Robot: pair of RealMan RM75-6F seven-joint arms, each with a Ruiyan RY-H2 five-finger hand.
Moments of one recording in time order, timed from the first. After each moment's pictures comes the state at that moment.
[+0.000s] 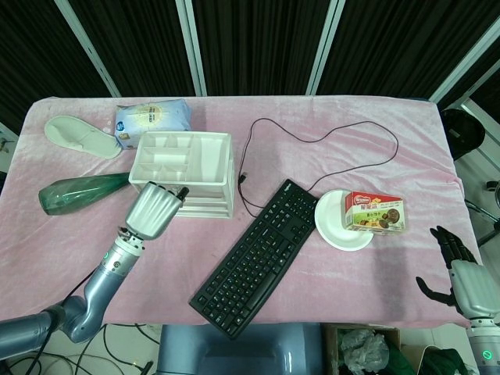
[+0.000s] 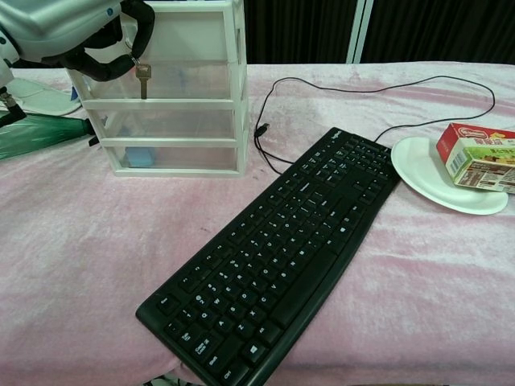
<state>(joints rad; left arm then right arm) -0.69 -1.48 -0.18 -1.54 1.50 1.28 0.77 0.08 -1.03 0.05 -1.73 -1.43 1.37 0.17</state>
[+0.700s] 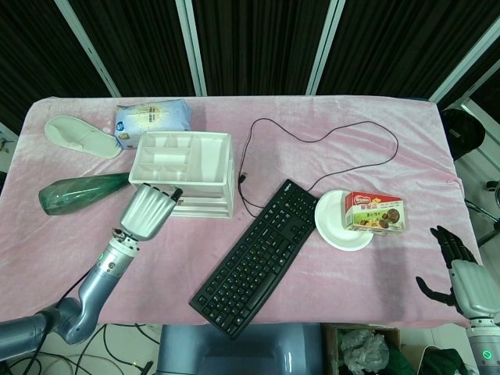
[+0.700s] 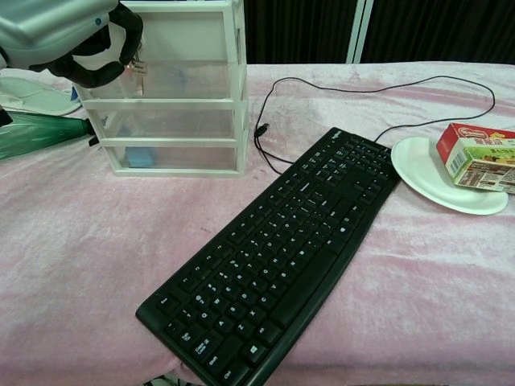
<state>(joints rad) -0.67 -1.47 -0.16 -1.52 1.50 1.28 0.76 0.08 -1.03 0.05 -1.73 -1.43 1.37 0.17</state>
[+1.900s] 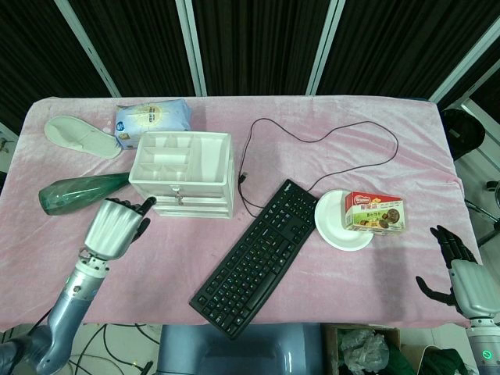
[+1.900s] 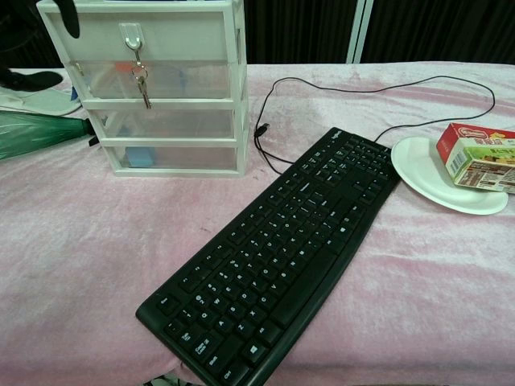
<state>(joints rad) -0.50 -1.34 -0.08 -1.69 1.57 1.48 0.62 0.08 -1.03 0.05 -1.73 -1.43 1.37 0.17</state>
